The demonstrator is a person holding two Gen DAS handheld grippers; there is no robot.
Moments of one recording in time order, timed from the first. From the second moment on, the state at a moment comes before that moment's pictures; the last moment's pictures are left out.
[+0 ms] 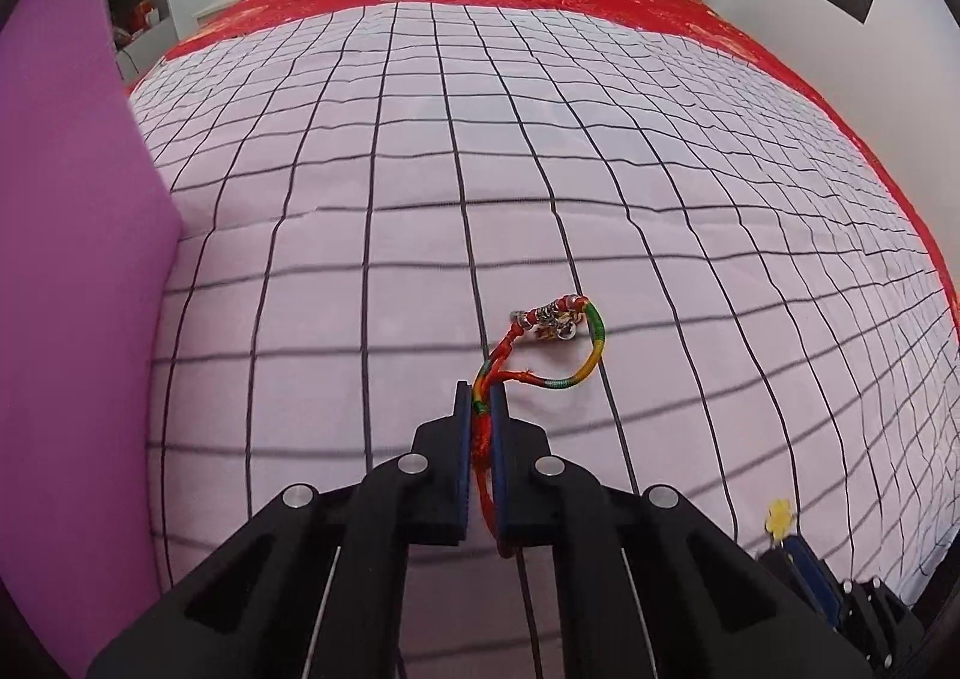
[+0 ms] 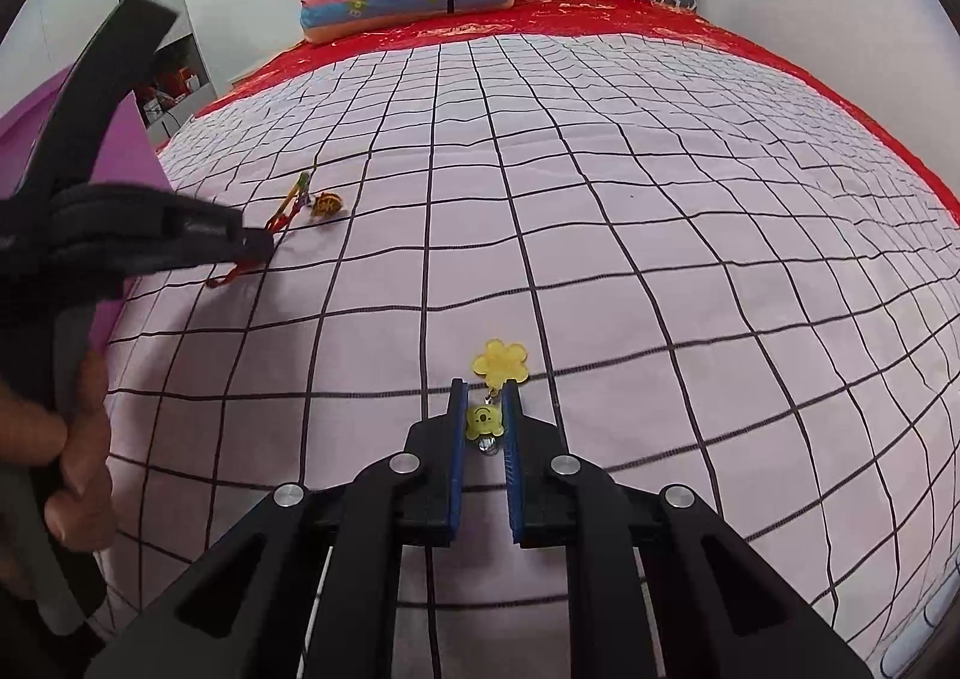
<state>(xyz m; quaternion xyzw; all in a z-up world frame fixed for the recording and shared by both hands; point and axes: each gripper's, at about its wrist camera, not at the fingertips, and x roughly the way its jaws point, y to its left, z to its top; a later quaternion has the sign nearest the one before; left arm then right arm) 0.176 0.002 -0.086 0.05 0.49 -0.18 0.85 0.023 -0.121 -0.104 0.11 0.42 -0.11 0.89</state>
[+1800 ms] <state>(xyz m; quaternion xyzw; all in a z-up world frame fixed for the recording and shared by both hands) 0.071 0.250 0.094 -0.07 0.40 0.01 0.92 0.072 0.082 0.106 0.06 0.34 0.22 0.91</state>
